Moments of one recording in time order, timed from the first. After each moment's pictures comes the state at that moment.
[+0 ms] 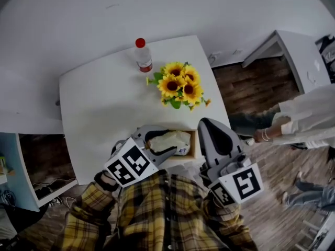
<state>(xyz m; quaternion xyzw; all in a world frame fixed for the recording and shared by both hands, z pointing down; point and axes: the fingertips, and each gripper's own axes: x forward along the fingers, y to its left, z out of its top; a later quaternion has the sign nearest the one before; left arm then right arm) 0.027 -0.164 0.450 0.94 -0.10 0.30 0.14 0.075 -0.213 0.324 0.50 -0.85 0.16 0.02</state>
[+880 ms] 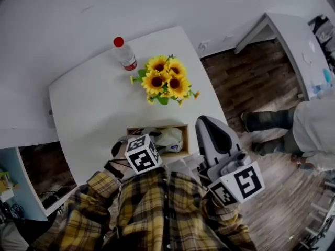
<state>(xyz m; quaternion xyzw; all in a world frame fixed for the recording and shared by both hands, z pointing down) 0.025 -0.131 0.590 0.85 0.01 0.51 0.11 0.107 -0.206 0.333 0.54 -0.82 0.19 0.00</state>
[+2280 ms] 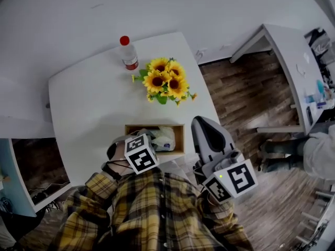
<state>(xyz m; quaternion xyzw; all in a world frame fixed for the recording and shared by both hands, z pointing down) 0.012 -0.129 0.582 0.83 -0.04 0.54 0.11 0.097 -0.196 0.331 0.53 -0.83 0.18 0.02</state>
